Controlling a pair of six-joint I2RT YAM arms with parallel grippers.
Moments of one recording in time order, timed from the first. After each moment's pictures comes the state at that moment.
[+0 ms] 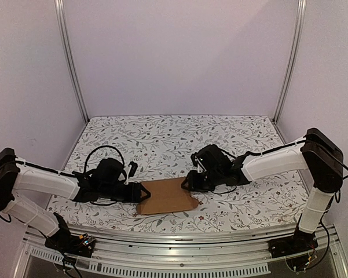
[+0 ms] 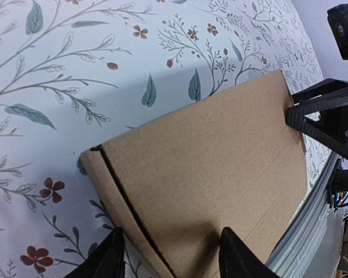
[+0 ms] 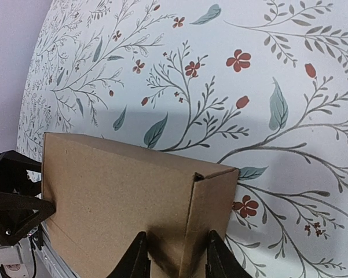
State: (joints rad) left arm -0.81 1.37 0.46 0.15 0.15 -0.71; right arm 0.95 1.82 1.01 -0.02 -0.11 0.86
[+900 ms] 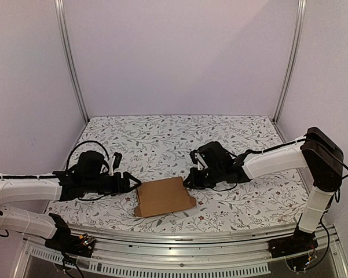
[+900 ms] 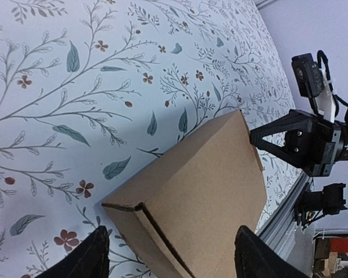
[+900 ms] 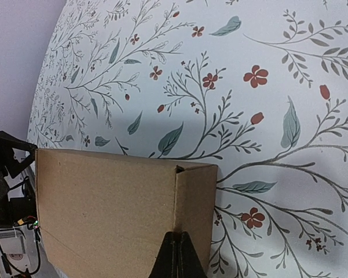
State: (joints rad) left arm -0.67 1.13 0.41 0.06 0.23 -0.74; right arm 0.91 1.82 1.01 0.02 -0.19 0.80
